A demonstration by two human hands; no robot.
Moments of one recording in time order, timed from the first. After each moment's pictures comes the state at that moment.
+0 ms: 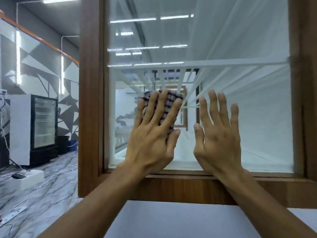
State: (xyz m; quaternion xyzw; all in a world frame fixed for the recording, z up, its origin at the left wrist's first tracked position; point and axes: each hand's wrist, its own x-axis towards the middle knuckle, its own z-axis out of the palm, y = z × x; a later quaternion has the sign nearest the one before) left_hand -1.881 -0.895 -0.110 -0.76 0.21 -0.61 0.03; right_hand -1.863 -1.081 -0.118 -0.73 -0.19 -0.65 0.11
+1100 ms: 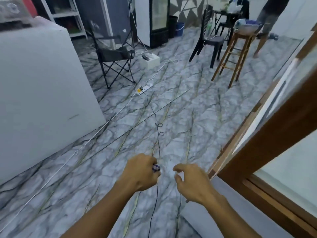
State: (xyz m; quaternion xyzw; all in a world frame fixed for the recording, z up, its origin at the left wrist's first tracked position) left_hand -2.094 -0.612 -0.150 -0.94 -0.29 0.01 -0.16; right_hand -1.968 -0.769 -0.132 -0.85 -0.44 0.23 0.17
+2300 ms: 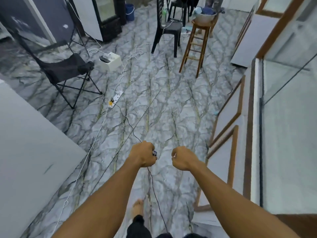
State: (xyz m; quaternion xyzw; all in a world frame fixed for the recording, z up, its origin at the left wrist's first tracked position) left_hand -1.886 -0.340 -0.042 -0.96 -0.16 0.16 -0.17; right_hand -1.803 -0.517 -0.041 -0.91 -0.25 0.31 0.11
